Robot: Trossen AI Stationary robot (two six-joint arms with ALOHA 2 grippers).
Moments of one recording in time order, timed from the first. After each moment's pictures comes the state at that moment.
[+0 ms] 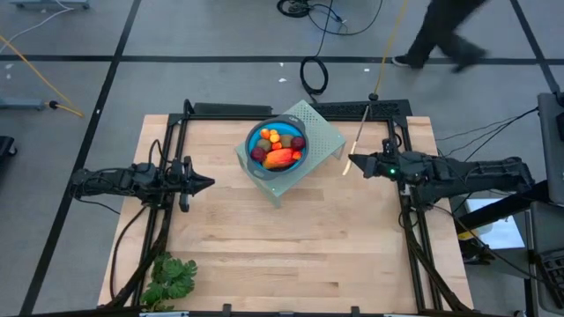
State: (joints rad) left arm -0.10 0.01 0.18 -0.27 -0.18 -0.27; right arm 0.04 0.63 0.60 -0.27 0.50 1.03
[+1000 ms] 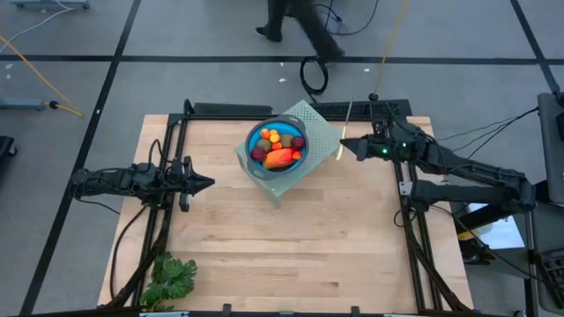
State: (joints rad) left arm -0.10 0.01 0.18 -0.26 -0.19 -0.28; right arm -0.39 0.77 0.67 -0.16 -0.01 0.82
